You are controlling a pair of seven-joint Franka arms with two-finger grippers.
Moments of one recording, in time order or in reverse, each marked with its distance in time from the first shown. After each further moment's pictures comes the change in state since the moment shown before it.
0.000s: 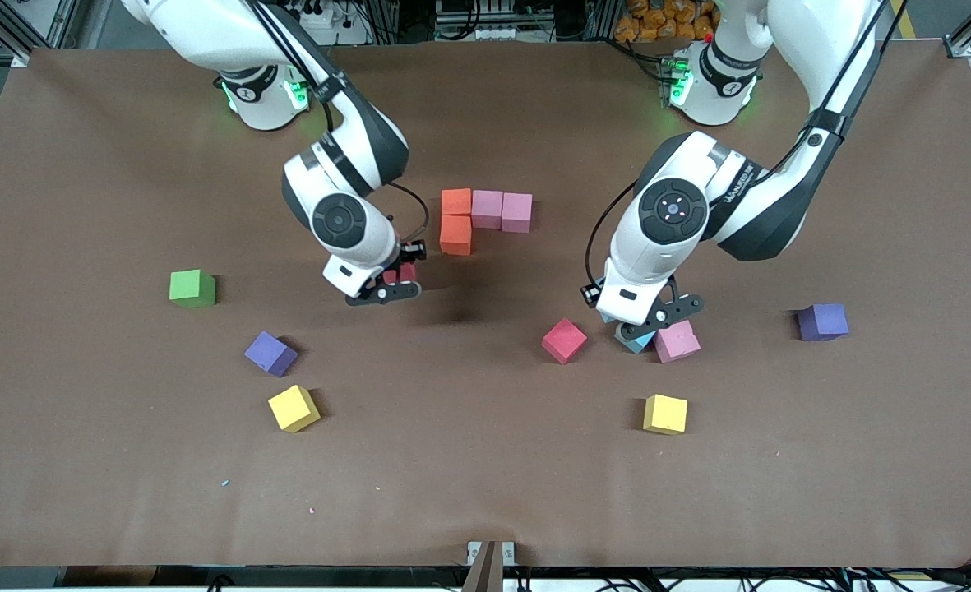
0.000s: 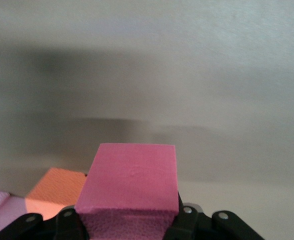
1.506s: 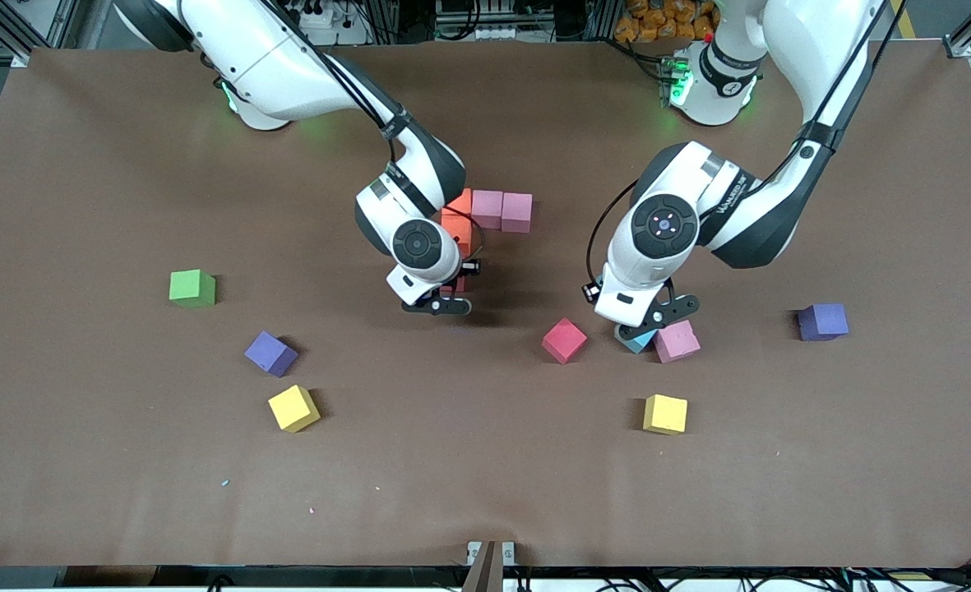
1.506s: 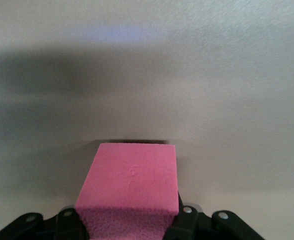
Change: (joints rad) left arm -0.003 0.030 0.000 -0.011 0.000 -0.041 -0.022; right arm 0.122 0.227 0.002 0.170 0.000 0.066 0.254
